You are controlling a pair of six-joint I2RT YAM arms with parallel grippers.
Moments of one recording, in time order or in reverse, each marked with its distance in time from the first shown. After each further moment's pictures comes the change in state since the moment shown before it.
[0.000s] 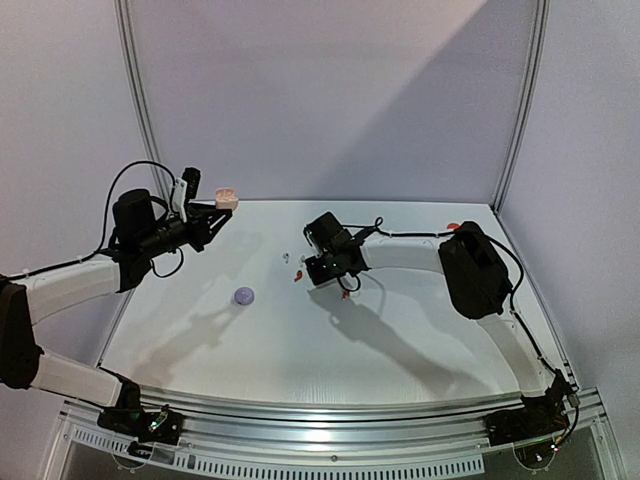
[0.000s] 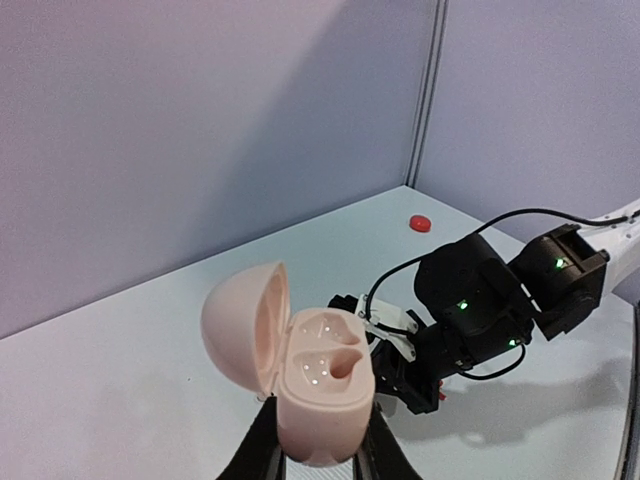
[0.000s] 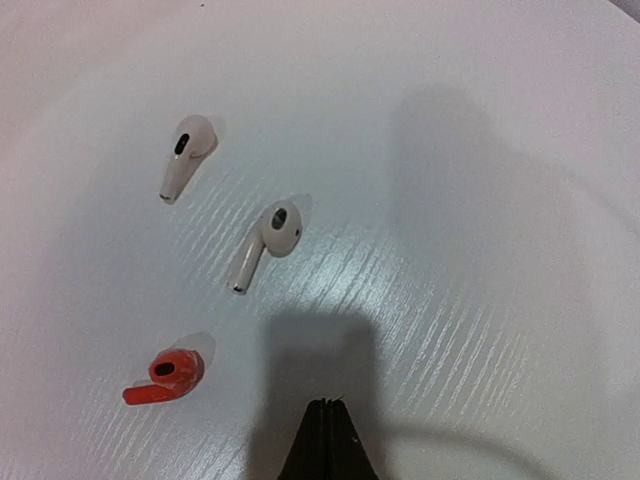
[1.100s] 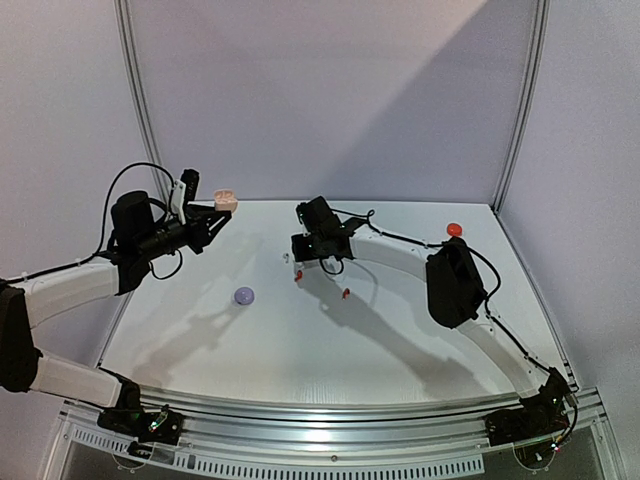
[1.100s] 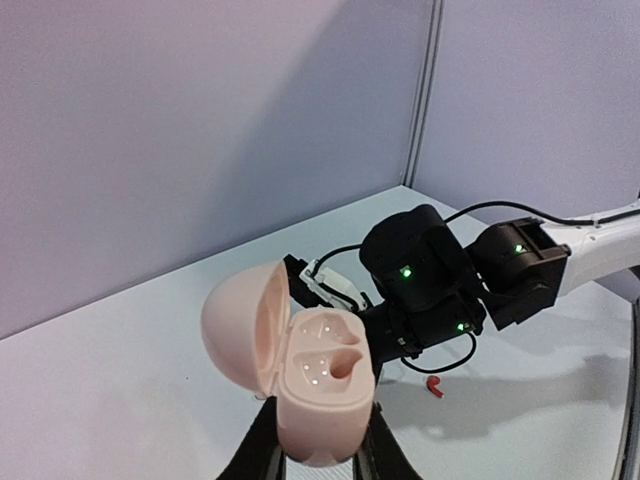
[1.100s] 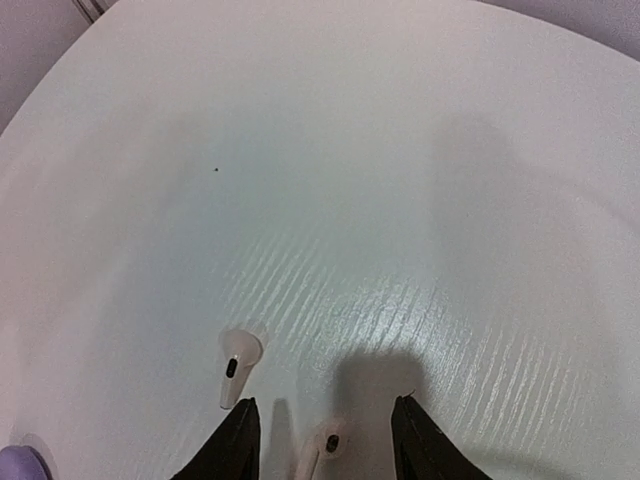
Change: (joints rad) left arm 0.001 -0.018 -0.018 0.003 0.006 0.003; right arm -0.021 0.244 0.483 -0.076 -0.028 0.131
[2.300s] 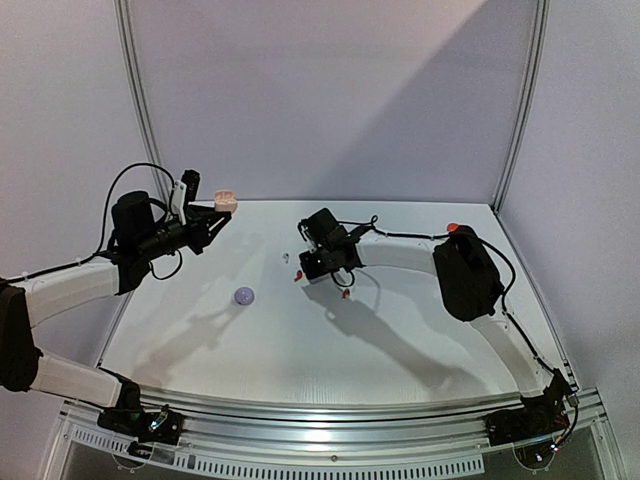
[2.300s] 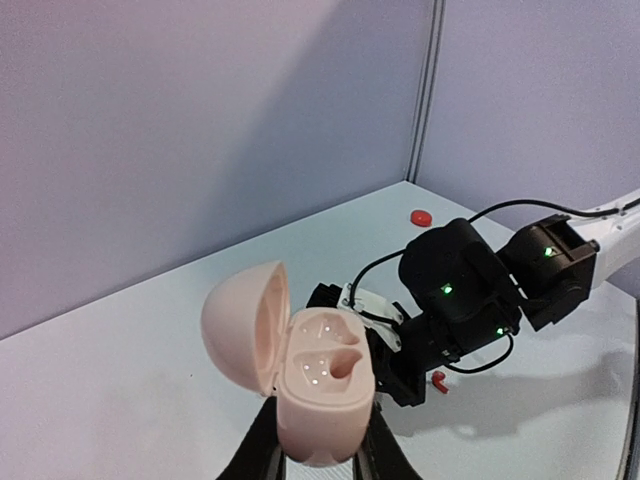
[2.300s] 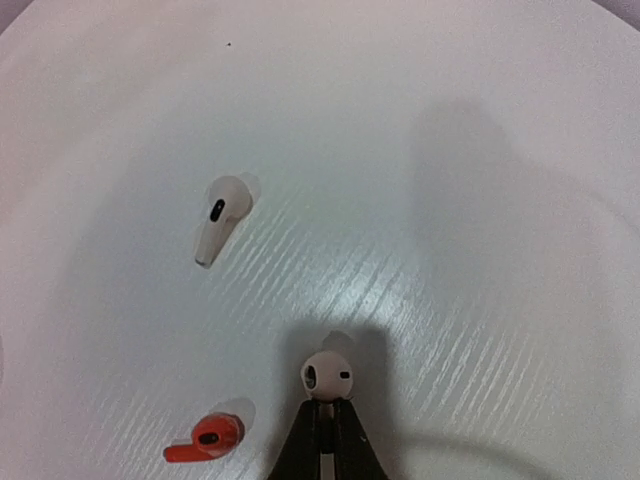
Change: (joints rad) left arm 0.003 0.004 0.001 -0.008 -0.003 0.016; right arm 0.021 -0.155 -0.328 0.060 -0.027 -0.125
